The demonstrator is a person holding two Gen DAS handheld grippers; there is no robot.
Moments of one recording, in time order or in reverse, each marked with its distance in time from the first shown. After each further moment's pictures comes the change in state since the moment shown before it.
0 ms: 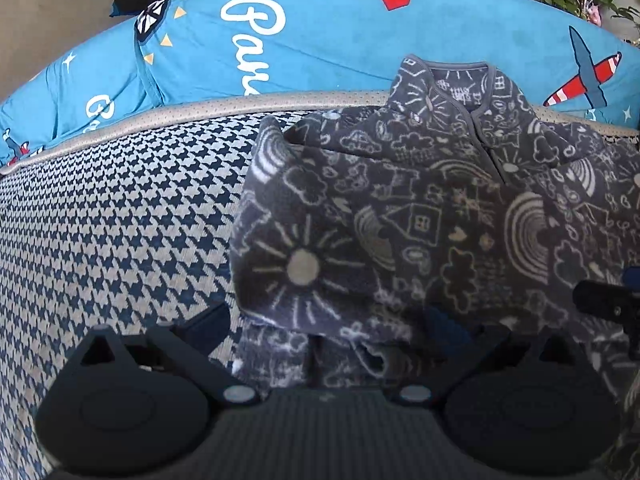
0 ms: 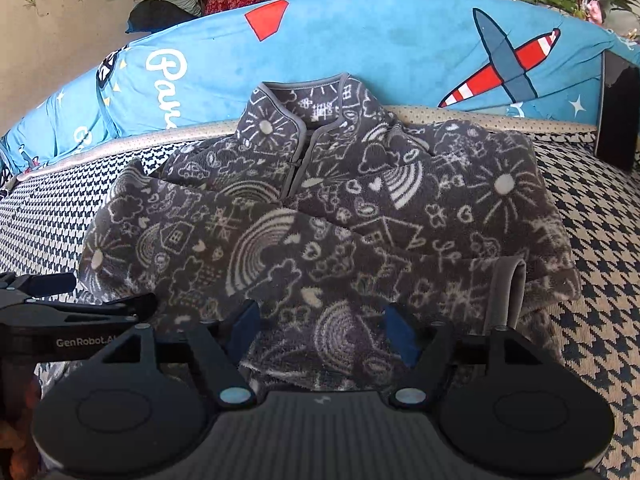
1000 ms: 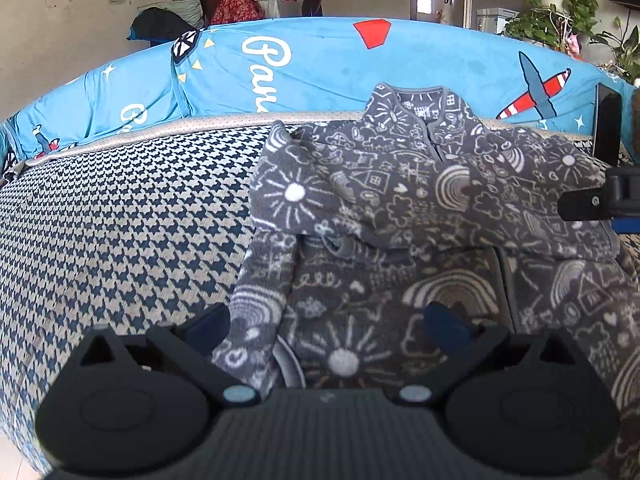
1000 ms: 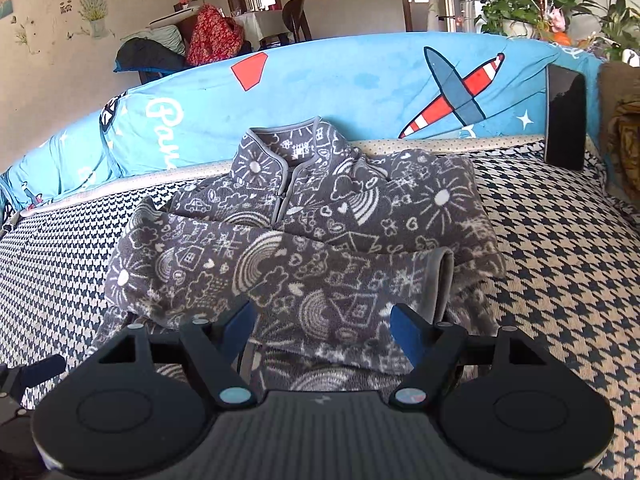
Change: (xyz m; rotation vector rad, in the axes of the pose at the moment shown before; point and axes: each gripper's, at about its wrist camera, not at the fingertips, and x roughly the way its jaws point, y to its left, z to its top) left arm -0.099 -0.010 -0.074 0.001 -0.124 0.003; right arm -0.071 -0.012 -0.016 0.079 -0.095 -0.028
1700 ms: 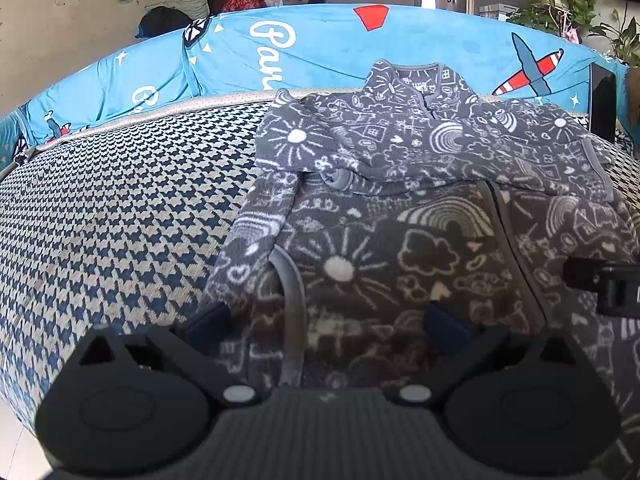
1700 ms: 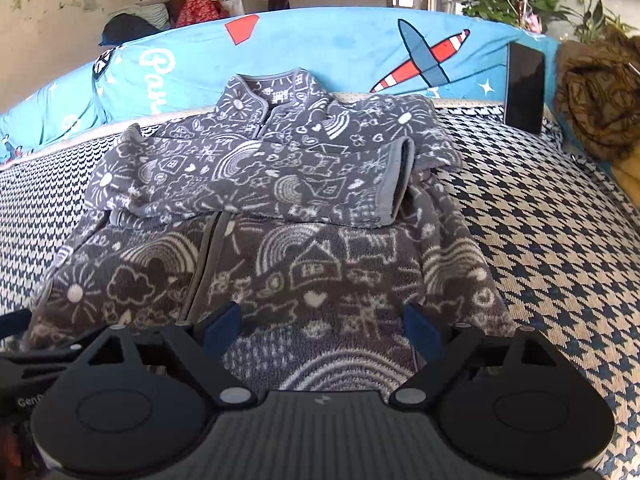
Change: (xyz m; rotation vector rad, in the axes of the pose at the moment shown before) left arm -0.008 -0.005 -0.049 -0.008 -0.029 0.022; right arm -0.017 0.008 -0.089 -0.078 -0.008 -0.127
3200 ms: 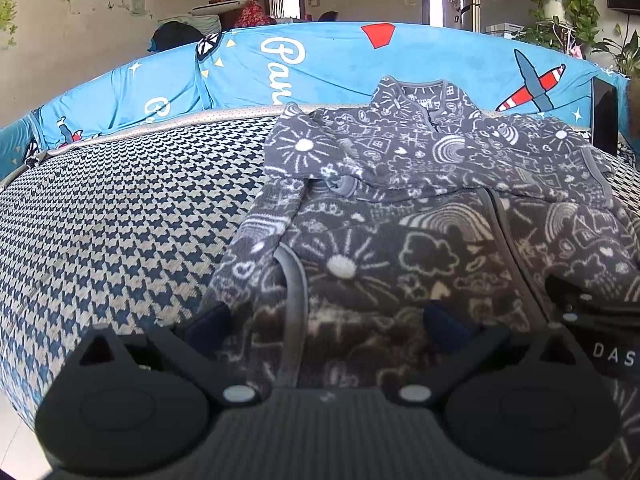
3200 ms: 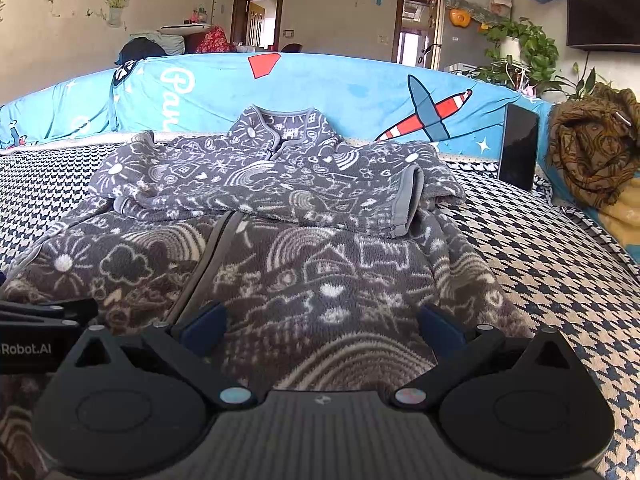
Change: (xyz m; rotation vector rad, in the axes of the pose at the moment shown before) left arm -0.008 -0.001 -0.011 -0.018 -0.066 0.012; right arm 0.002 0.018 -0.034 -0.090 -0.202 -0.064
